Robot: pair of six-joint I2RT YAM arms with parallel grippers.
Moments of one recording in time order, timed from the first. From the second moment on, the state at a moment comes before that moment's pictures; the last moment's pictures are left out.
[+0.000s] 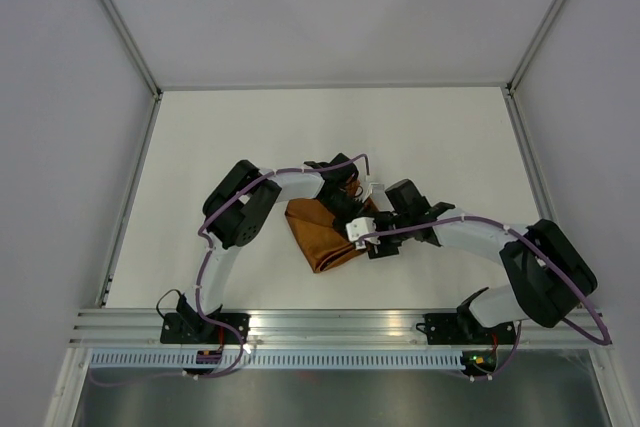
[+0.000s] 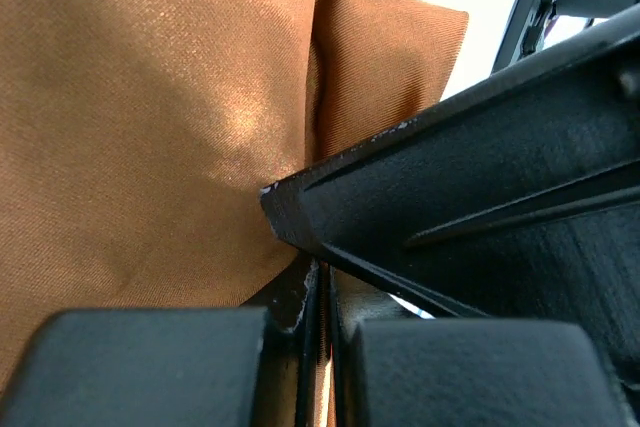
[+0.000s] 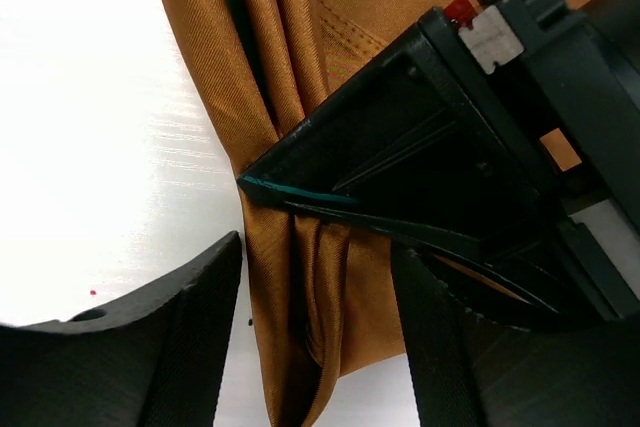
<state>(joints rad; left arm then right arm) -0.75 2.21 1.43 -0.52 0.92 -0.05 0.59 1.43 0.62 -0.23 -0.54 -1.15</state>
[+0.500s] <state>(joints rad) -0.74 2.21 1.43 -0.53 0.93 -0.04 0.60 1.46 0.66 -0.30 -0.53 -1.12</state>
